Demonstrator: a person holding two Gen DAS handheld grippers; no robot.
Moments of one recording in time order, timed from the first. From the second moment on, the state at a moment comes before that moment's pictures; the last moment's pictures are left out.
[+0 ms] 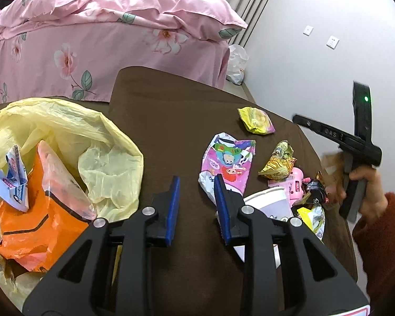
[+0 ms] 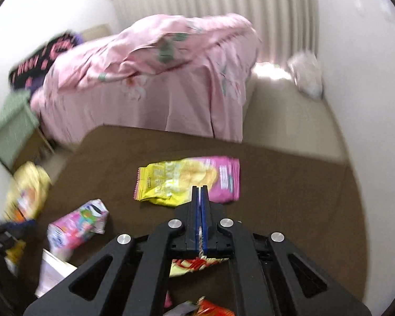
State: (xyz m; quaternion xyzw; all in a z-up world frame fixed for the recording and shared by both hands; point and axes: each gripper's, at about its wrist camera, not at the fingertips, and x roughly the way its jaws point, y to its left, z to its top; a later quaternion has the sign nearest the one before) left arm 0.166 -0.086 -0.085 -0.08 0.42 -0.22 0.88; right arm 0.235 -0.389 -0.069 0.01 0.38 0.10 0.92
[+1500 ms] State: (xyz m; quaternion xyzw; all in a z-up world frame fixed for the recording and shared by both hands) left arm 0.203 -0.134 -0.107 -0.06 0.49 -0.24 0.83; right arm 0.125 -0.397 -0.100 0.13 0.47 0.14 0.86
